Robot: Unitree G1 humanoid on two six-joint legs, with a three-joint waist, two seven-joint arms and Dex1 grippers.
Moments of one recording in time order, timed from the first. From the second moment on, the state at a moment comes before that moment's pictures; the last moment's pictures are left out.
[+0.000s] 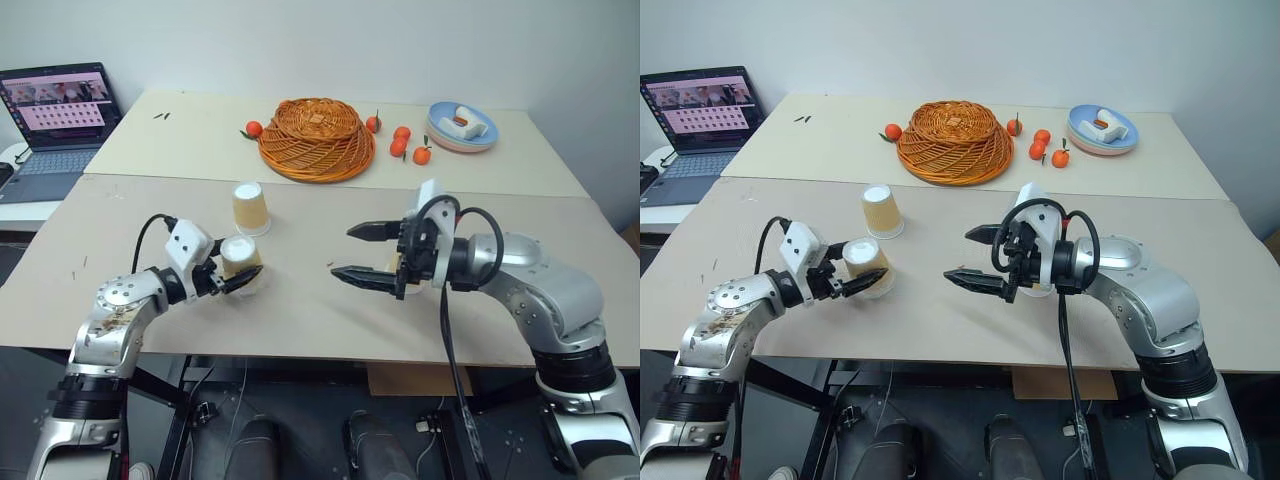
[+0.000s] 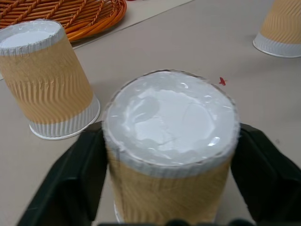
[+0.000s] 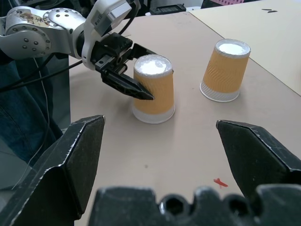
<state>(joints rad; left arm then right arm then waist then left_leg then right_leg) -0.34 0.64 0.07 0.00 -0.36 0.31 -0.84 -0.61 -0.62 0.08 -0.36 0.61 0.77 0.85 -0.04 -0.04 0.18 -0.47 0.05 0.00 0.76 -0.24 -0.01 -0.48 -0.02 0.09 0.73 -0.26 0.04</state>
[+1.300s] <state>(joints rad) -0.65 0.34 -0.11 0.28 -0.25 0.19 -0.87 -0.58 -0.61 0.07 -0.38 0.61 0.77 0.78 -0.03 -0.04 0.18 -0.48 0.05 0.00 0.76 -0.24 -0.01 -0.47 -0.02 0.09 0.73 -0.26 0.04</state>
